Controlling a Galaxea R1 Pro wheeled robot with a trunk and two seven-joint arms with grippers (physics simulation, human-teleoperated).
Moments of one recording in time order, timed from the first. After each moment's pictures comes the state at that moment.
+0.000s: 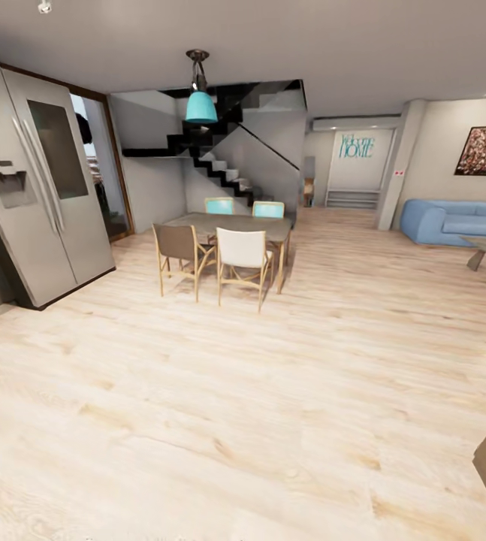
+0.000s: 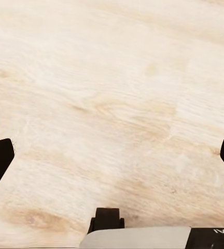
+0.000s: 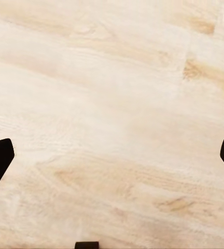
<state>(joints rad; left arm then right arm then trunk) 0.05 0.01 0.02 -0.65 0.00 -0.07 0.00 -0.08 -0.07 0.01 -0.53 0.01 -0.10 -0.01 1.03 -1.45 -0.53</state>
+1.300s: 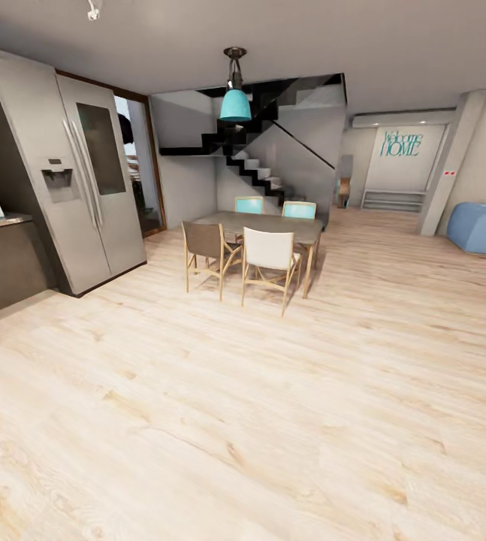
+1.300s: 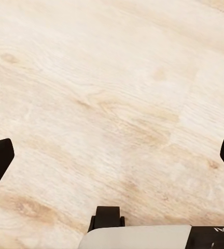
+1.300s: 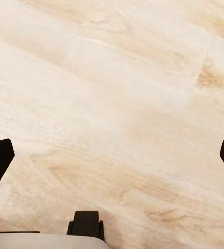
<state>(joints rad) 0.05 0.01 0.02 -0.65 0.00 -0.07 0.00 -0.08 -0.08 0.01 -0.45 0.01 -0.10 0.00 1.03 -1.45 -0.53</state>
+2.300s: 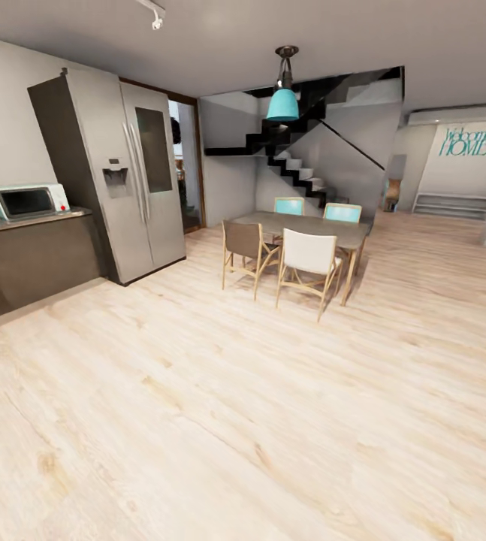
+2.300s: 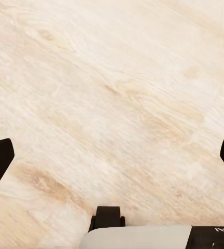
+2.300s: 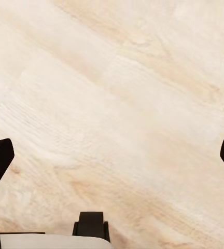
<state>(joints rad) 0.05 0.01 0.02 -0.65 0.00 -0.07 0.00 -0.08 -0.07 0.01 -0.46 0.01 -0.10 0.00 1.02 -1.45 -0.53</state>
